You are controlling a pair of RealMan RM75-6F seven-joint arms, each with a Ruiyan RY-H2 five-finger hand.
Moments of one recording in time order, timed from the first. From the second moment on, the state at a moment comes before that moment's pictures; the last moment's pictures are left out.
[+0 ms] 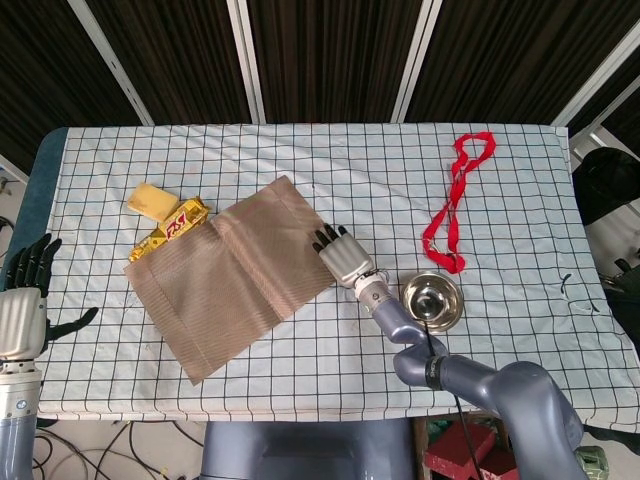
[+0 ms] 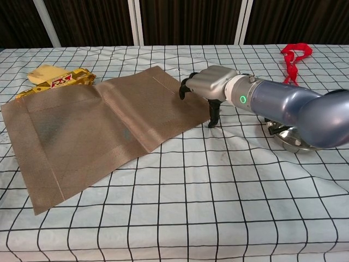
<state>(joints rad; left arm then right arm) -0.17 -1.30 -0.17 -1.58 1.41 1.53 0.00 1.06 -1.88 0.20 -0.89 -1.09 0.69 -0.53</state>
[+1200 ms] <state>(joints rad) -0.17 -1.29 -0.17 -1.59 1.41 1.53 -0.01 1.03 -1.90 0.18 -0.91 -1.25 0.75 -0.29</state>
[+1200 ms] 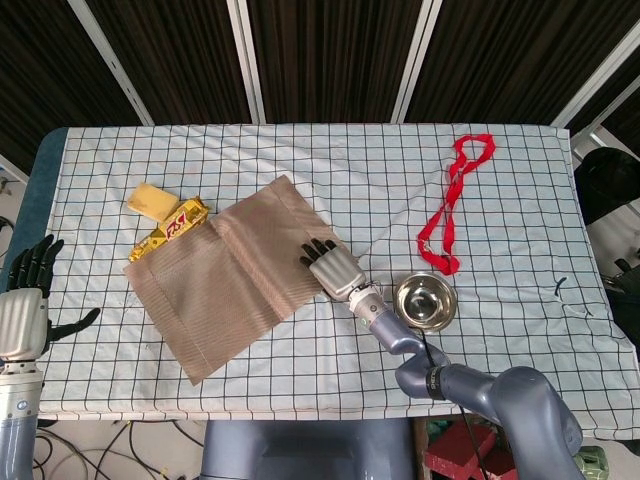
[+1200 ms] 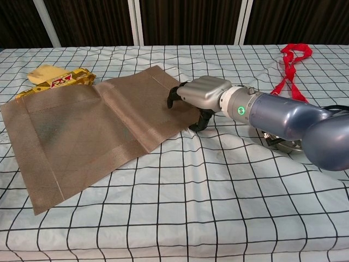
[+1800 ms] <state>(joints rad) -0.17 -1.29 -0.16 -1.59 1.41 1.52 -0.01 1.02 -1.91 0.19 -0.87 -1.30 0.80 -0.23</state>
